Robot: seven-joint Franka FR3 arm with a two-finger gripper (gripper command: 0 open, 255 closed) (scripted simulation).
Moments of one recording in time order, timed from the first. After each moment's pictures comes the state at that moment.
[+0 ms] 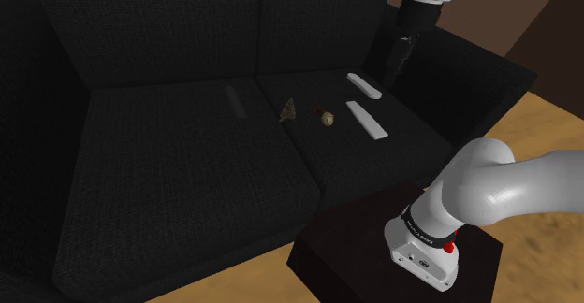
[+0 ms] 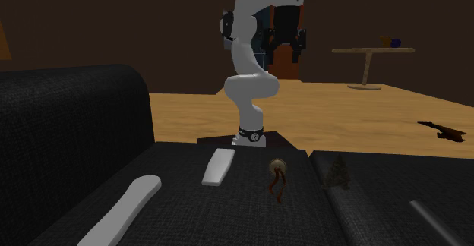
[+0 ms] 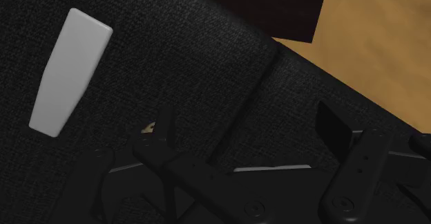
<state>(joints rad) 0.01 -0.83 0.01 -2.32 0.02 1.42 -0.15</state>
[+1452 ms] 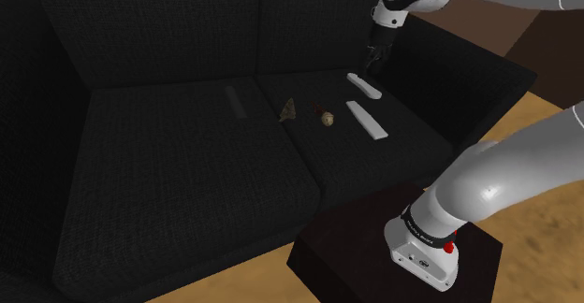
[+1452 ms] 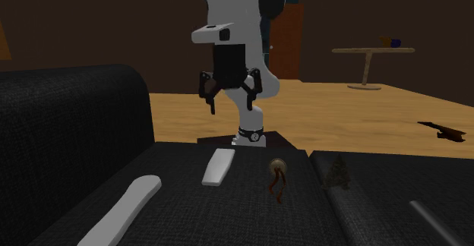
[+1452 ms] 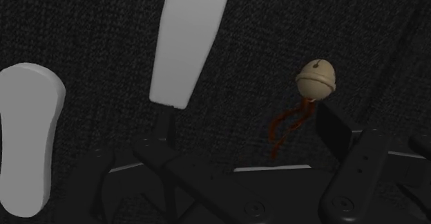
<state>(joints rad) -0.12 -0.33 -0.29 -2.23 -0.07 1.84 -0.33</state>
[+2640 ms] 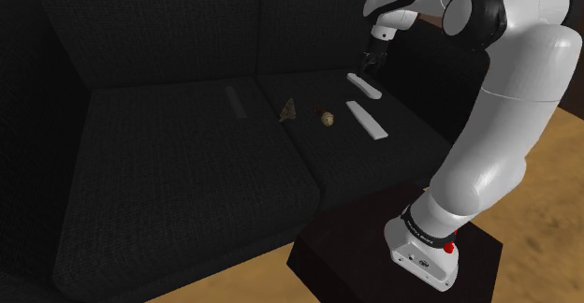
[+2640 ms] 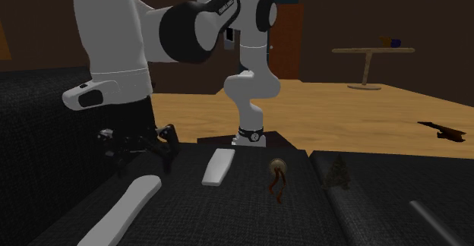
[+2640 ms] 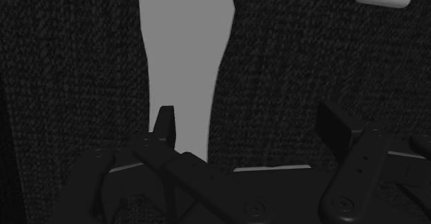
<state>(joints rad) -0.28 0.31 -0.45 -1.77 0.18 1.97 -0.57</state>
